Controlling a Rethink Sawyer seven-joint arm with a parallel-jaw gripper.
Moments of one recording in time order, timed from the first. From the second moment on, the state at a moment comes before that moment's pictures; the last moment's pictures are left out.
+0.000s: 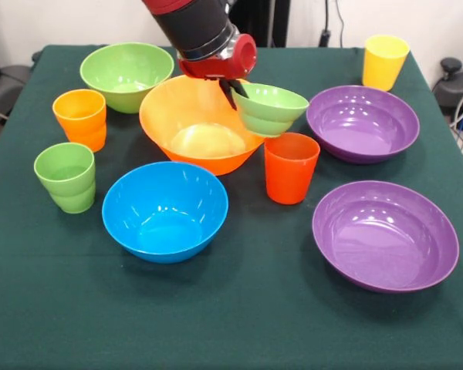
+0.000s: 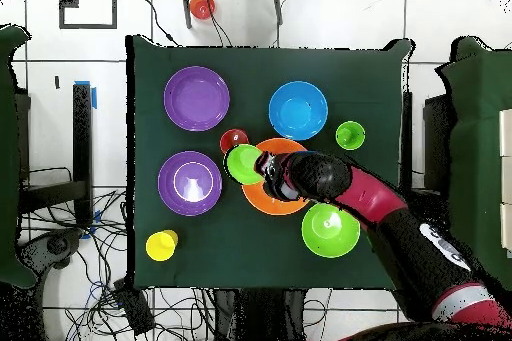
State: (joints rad) arm -0.80 -0.51 0.50 1.85 -0.08 0.53 1.92
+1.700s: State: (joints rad) arm -0.77 -0.53 0.56 1.89 0.03 0.52 1.92
